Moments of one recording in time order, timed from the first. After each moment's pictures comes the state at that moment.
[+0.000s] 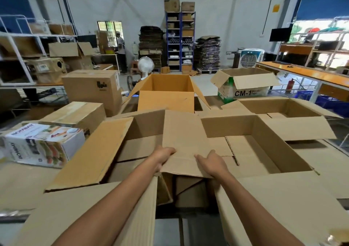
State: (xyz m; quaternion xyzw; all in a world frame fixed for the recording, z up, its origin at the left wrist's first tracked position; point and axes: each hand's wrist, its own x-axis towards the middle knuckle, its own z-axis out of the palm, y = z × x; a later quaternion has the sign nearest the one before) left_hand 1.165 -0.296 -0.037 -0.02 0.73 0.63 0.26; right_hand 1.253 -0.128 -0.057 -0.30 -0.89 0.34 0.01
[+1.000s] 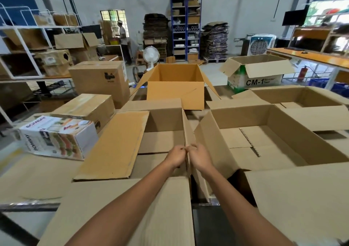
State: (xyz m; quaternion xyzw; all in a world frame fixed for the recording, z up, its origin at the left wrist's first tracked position) left_hand 1.148 -0.295 -0.094 0.14 0.84 0.48 0.20; right_hand 1.217 -0.208 -0.074 -0.23 -0.81 0.53 0.07
